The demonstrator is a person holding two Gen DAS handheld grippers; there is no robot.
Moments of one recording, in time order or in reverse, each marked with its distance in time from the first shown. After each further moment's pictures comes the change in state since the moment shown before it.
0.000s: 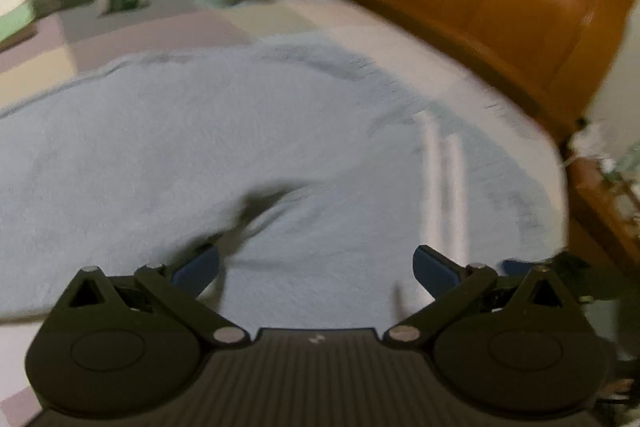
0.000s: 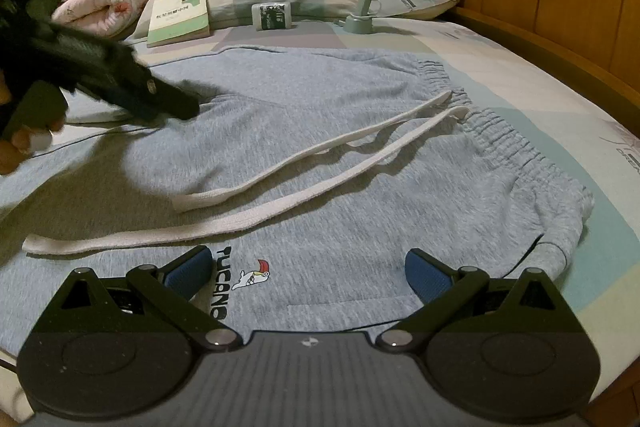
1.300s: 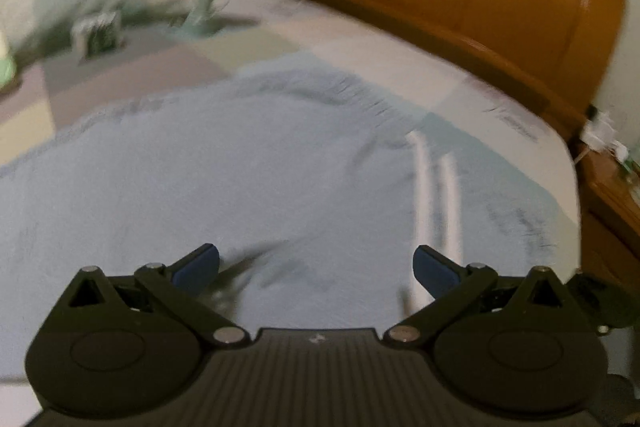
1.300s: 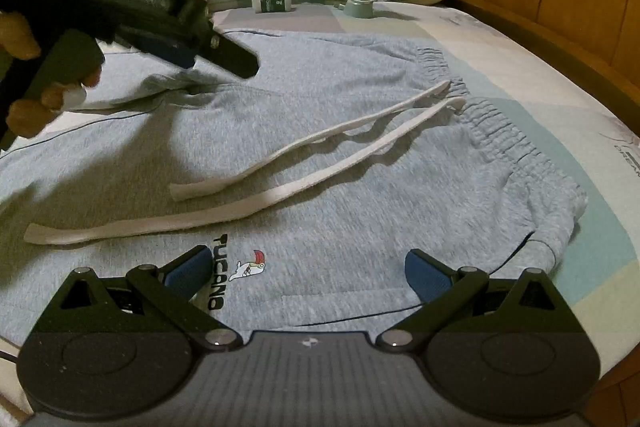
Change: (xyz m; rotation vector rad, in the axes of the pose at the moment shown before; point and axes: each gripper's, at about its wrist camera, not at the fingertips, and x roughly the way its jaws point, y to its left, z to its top) left arm 0.029 -0.019 0.019 0.038 0.032 0.102; right arm 0.000 -0.003 0.006 -0.011 0.070 -0.006
